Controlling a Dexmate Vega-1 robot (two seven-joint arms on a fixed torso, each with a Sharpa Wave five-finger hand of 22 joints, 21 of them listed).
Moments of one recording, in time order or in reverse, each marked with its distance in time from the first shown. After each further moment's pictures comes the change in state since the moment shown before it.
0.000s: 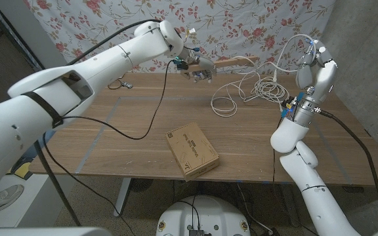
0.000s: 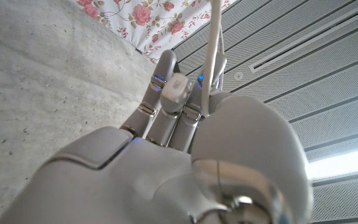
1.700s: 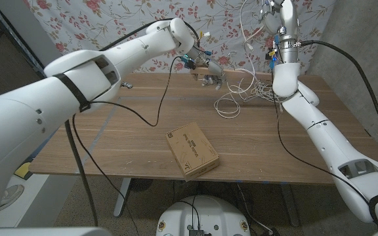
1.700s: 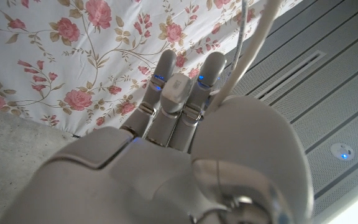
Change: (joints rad) left arm -0.114 -0.226 0.066 0.537 0.014 -0.562 -0.268; left_hand 0.018 -0.007 -0.010 0.001 0.007 -0.008 -0.009 -0.008 -0.028 -0.007 -0.007 -0.004 0.000 -0.005 -0.005 -0.019 -0.014 -0.033 0.011 -0.004 -0.006; right arm 0.517 -0.231 -0.257 0.274 0.283 -0.097 0.422; right_hand 0.008 -0.005 0.013 0.004 -0.006 0.000 0.000 0.004 0.012 -0.007 -0.011 0.000 0.013 0.006 -0.001 0.000 0.000 -0.002 -0.005 0.000 -0.002
